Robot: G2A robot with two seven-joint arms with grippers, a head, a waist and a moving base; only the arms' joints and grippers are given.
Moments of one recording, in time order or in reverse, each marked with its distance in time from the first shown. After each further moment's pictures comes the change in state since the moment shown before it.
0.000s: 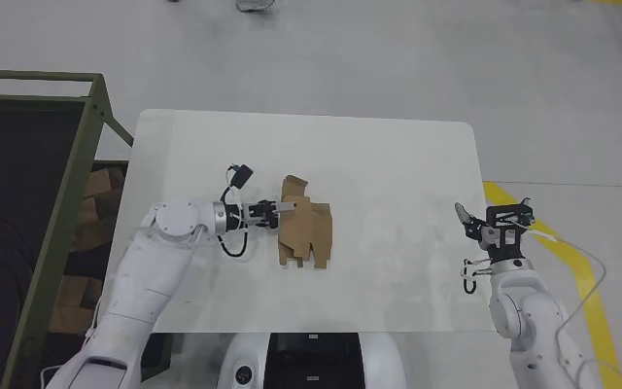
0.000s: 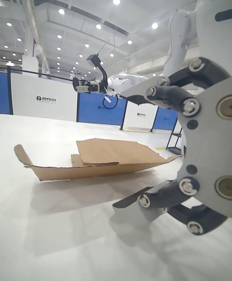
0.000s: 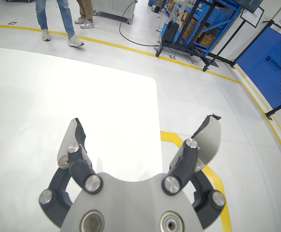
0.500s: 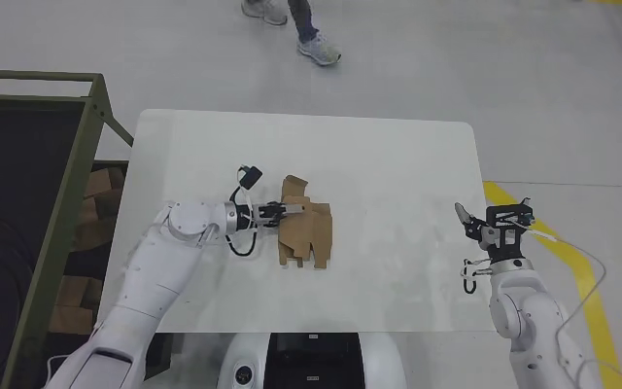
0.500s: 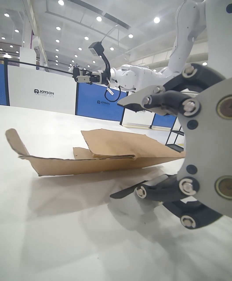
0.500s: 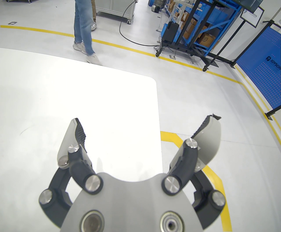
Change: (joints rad) left arm -0.042 -0.006 0.081 0.045 0.026 0.001 0.045; right arm 0.000 0.000 0.000 0.000 0.000 0.000 0.000
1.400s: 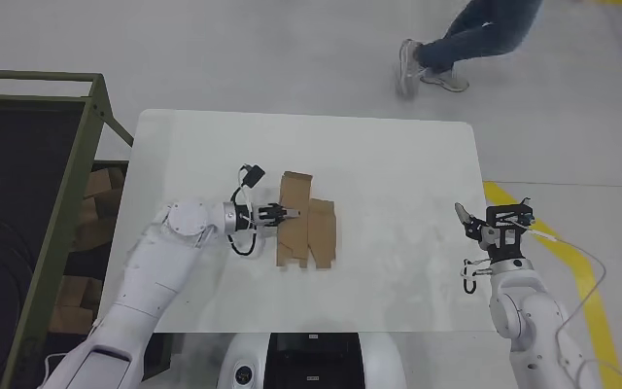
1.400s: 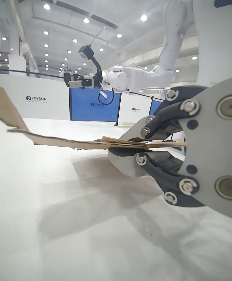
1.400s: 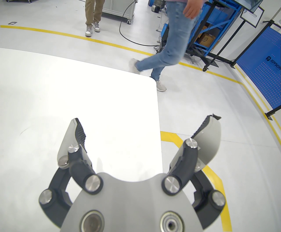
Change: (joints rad) left arm 0.003 0.015 0.002 -0.002 -0.067 -0.136 -0.031; right arm 0.000 0.000 0.000 0.000 0.000 0.000 0.000
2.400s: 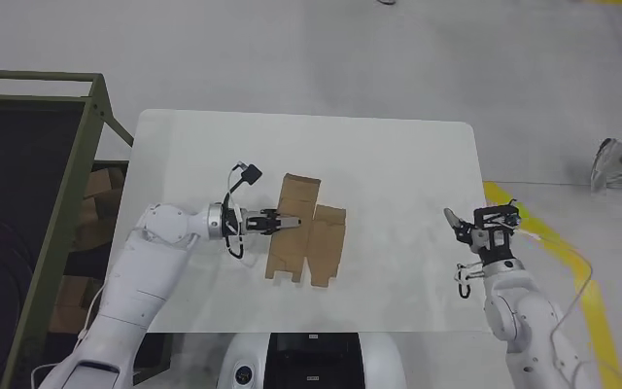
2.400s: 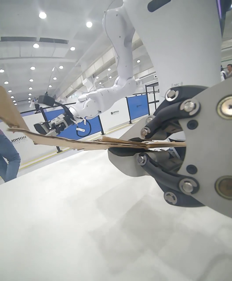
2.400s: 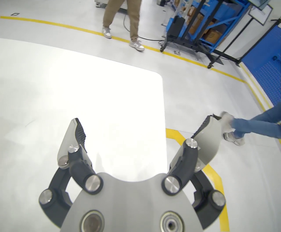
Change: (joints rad) left arm 0.043 0.033 -0.067 -0.115 -0.189 -0.253 -0.181; right arm -0.006 0.000 -0.039 -0.035 0.003 -0.082 0.078
